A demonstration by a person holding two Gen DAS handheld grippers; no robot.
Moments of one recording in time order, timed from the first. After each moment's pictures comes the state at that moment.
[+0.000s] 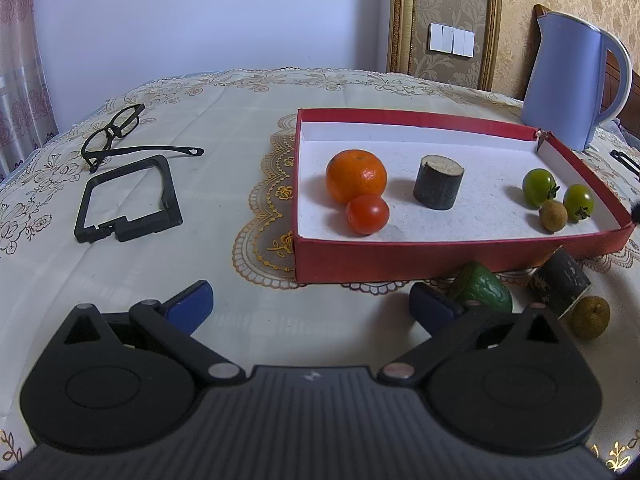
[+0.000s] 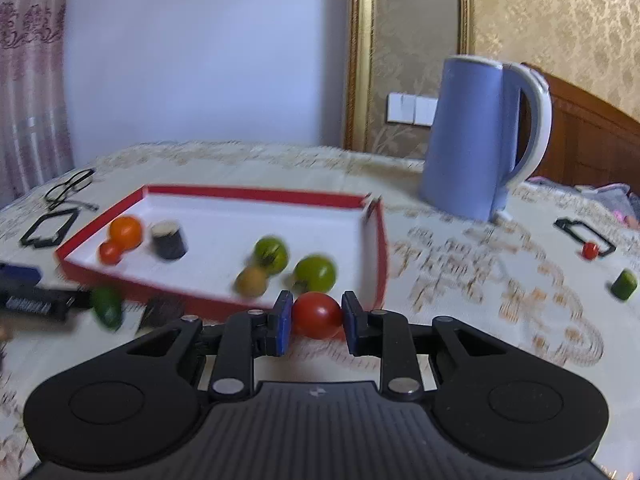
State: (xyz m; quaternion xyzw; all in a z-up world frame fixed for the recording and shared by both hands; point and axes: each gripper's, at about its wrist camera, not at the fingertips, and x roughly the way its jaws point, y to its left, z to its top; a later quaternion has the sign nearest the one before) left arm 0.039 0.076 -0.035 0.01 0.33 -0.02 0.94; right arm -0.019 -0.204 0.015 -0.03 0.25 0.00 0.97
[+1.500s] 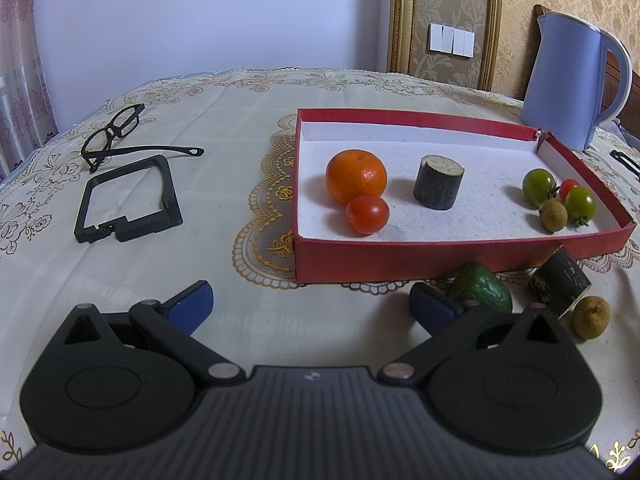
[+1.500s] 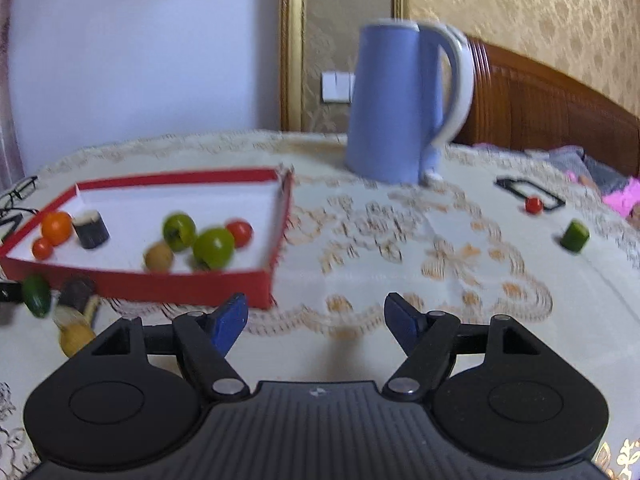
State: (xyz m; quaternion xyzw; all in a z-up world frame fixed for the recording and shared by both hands) left arm 0.039 0.077 -0.035 0.01 0.33 -0.02 0.94; right arm -0.031 -0.253 -0.007 0.01 0.27 -0.07 0.96
